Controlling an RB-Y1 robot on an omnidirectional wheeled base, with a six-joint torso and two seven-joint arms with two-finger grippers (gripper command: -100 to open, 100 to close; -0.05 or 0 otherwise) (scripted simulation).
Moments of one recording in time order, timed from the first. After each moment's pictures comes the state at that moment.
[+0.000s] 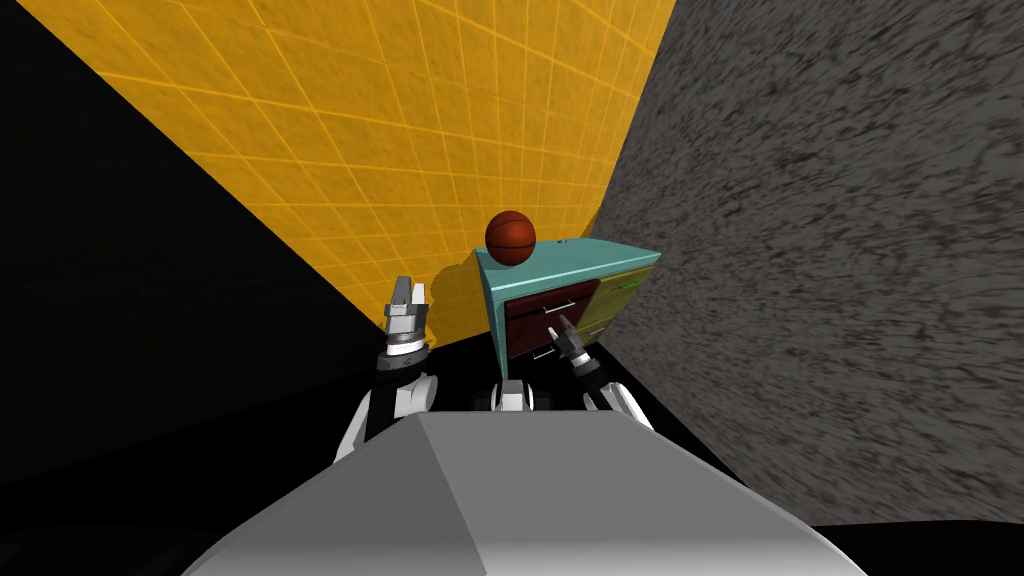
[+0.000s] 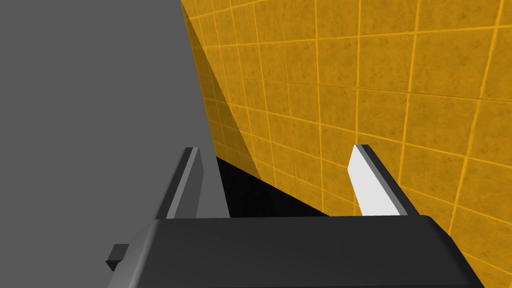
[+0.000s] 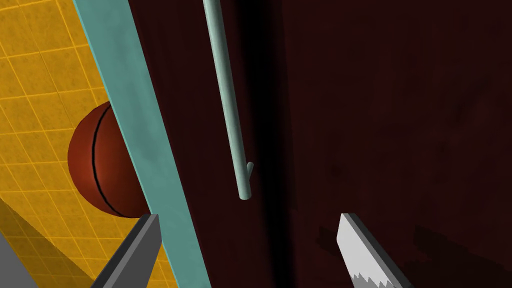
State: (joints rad) left arm 0.47 0.02 0.00 -2.30 -0.09 -0.55 -0.17; right arm 0.40 -0.11 -0.02 -1.79 0.84 -0.62 2.00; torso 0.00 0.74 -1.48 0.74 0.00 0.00
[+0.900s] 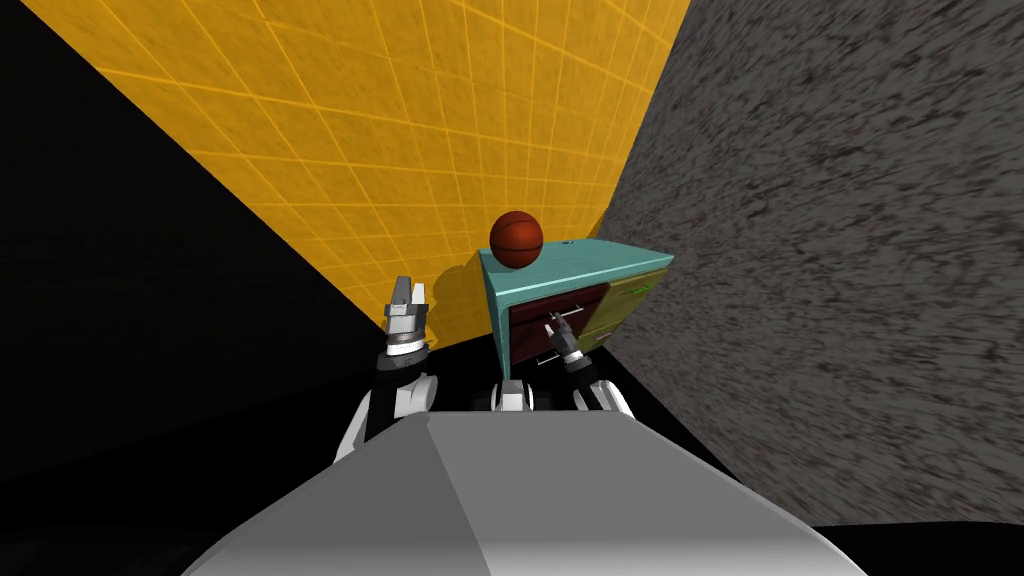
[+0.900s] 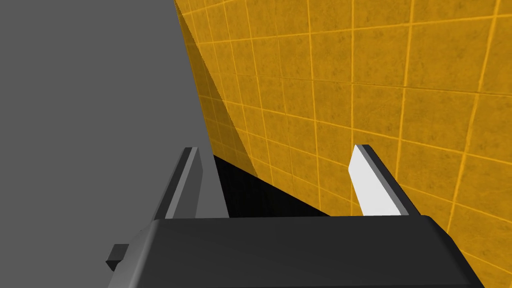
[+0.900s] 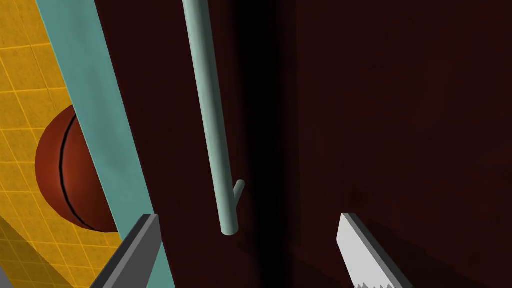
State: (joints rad) left arm 0.47 0.02 0.00 -2.30 -0.09 -0.55 -0.17; right arm 0.39 -0.01 -0.01 -1.79 0.90 -0.58 2.08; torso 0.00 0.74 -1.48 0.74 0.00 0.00
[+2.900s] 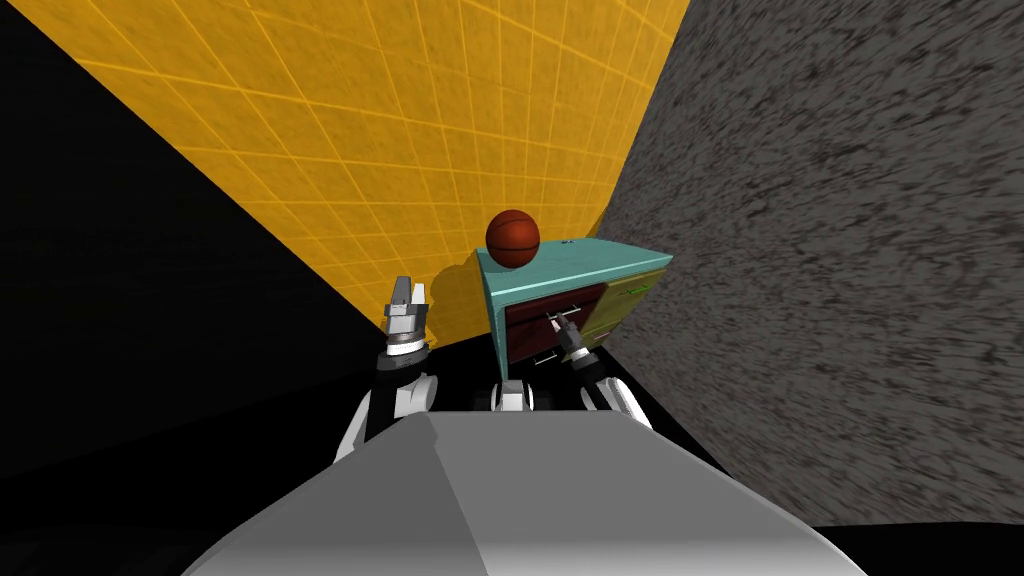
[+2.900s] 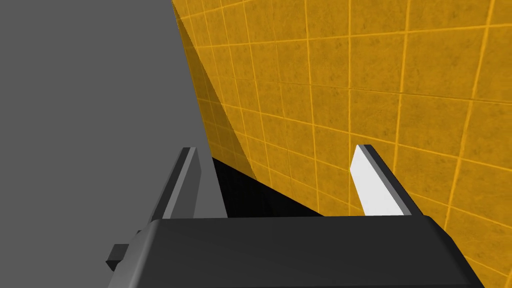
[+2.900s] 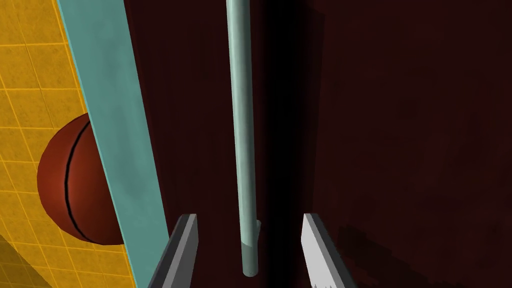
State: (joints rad) left arm 0.47 0.02 0.00 -2.30 -0.09 -0.55 -0.17; right arm 0.39 -0.07 -0.02 -1.85 0.92 -0.53 2.04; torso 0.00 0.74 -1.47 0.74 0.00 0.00
